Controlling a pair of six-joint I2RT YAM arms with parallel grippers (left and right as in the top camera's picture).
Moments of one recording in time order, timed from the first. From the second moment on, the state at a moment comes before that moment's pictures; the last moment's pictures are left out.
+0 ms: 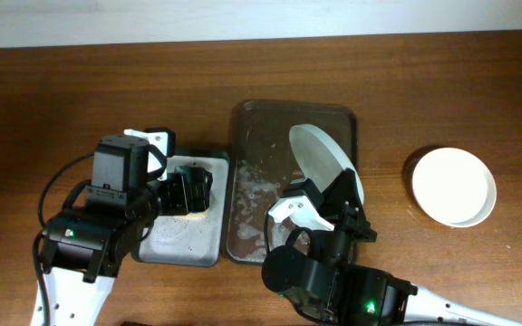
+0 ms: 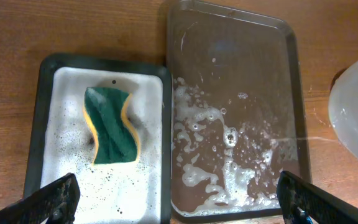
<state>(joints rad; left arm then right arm) -0.24 1.08 1.18 -0.98 0.15 -0.28 1.21 1.10 0.90 -0.39 1.56 -0.32</state>
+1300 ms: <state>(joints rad) -0.24 1.08 1.18 -0.98 0.15 -0.28 -0.69 1.37 0.91 -0.61 -0.10 0.42</state>
